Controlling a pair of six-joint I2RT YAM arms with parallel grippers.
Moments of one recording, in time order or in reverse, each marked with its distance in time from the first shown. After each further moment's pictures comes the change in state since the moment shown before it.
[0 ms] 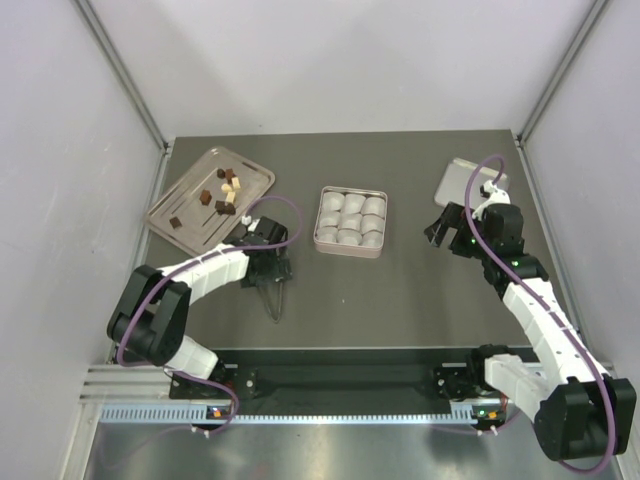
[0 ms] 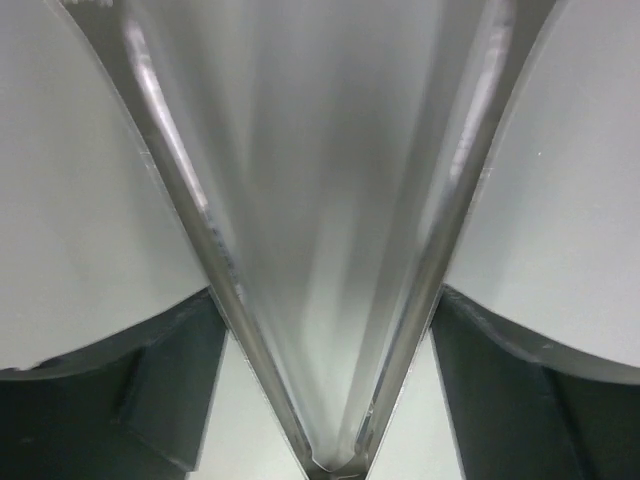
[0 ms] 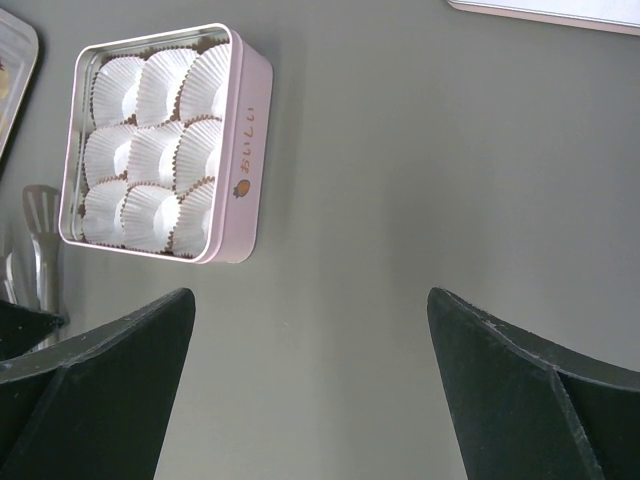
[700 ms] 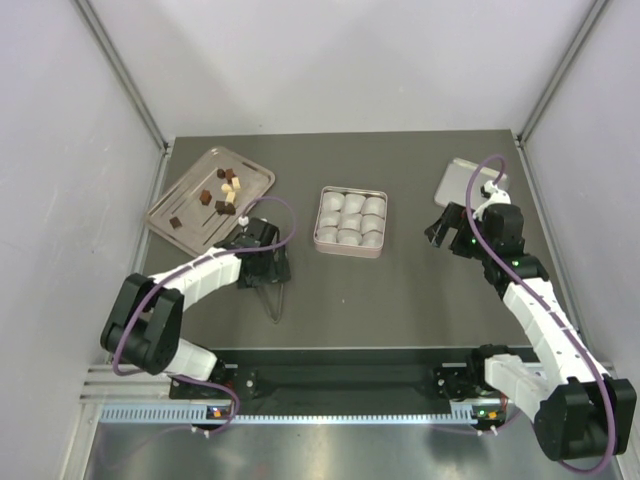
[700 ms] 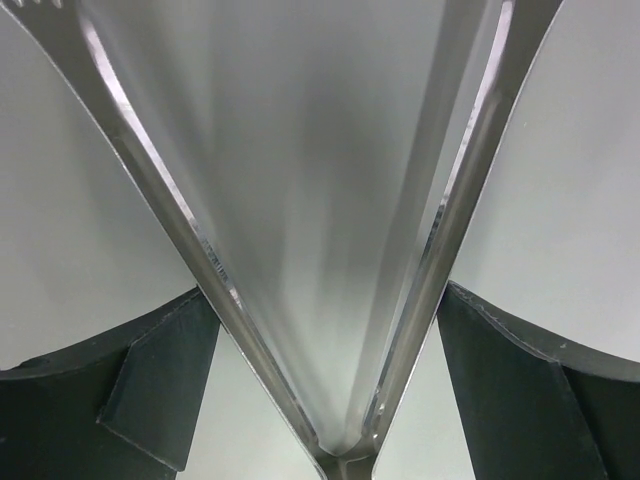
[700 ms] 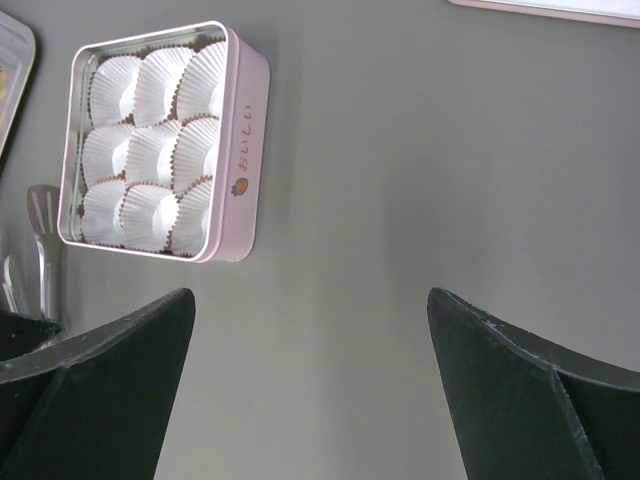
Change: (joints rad) left arm 0.050 -0.058 -0.045 0.030 0.103 0.067; right arm -0.007 0.000 0.005 -0.013 0.002 0.008
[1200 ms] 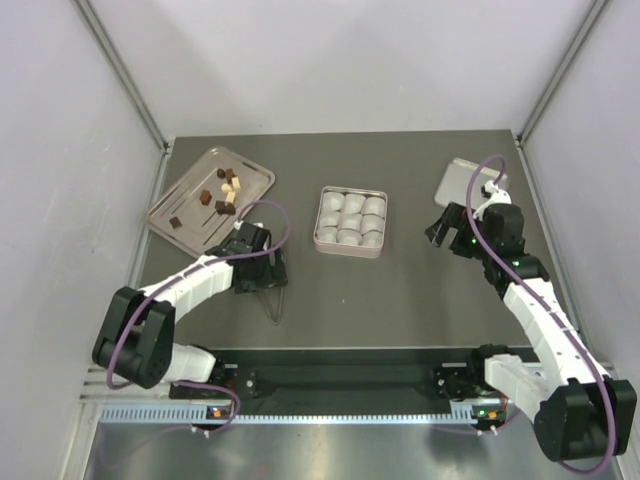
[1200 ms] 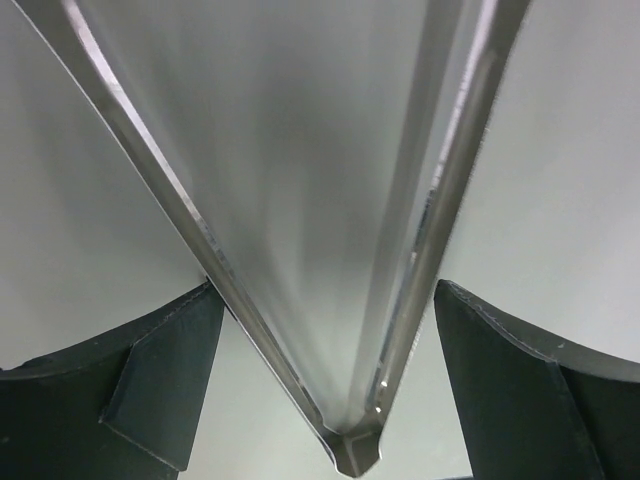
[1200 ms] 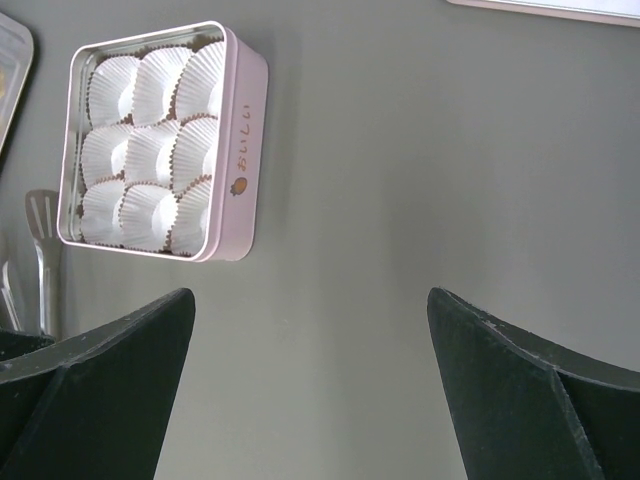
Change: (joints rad) left arm 0.033 -0.083 -0.060 0.009 0.086 0.023; right arm 0.000 -0.008 0.002 -0.006 0.005 0.000
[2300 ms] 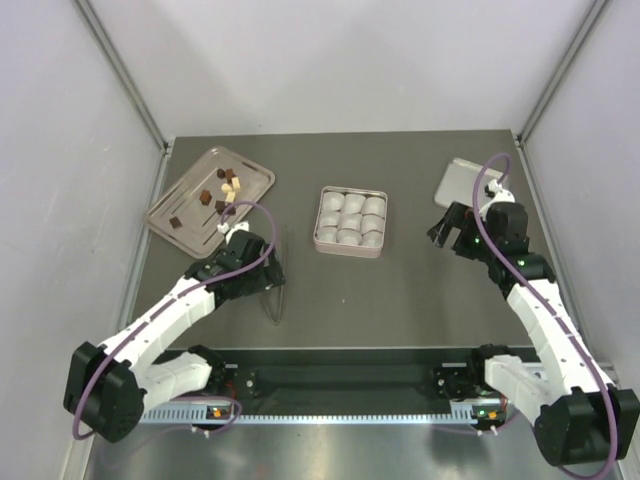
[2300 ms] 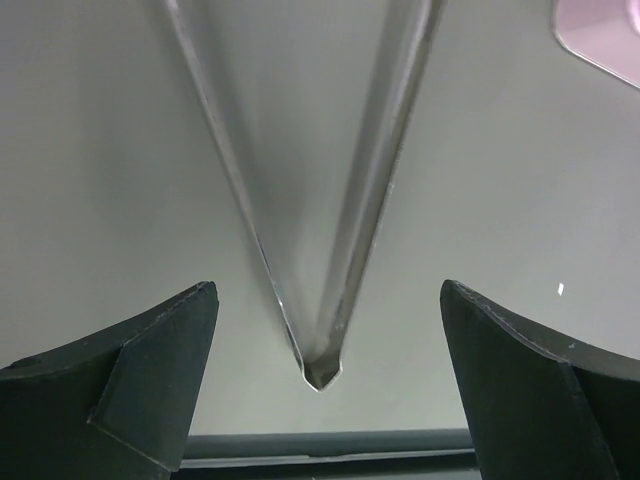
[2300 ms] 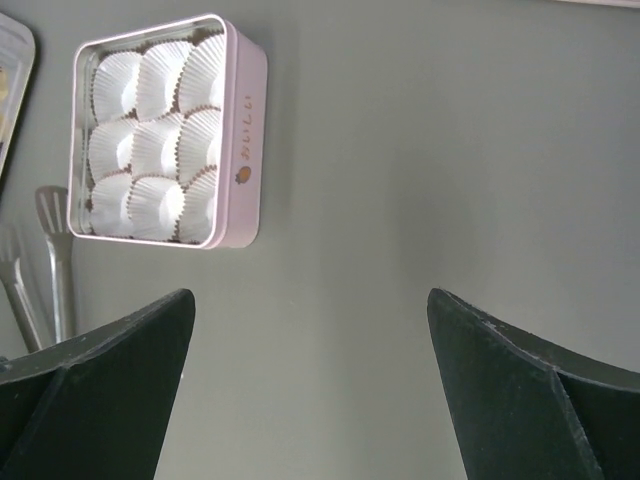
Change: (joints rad) left arm -0.117 -0.306 0.006 -0.183 -0.153 -0.185; right arm 0.000 -0.007 0.071 -0.122 0.009 0.019
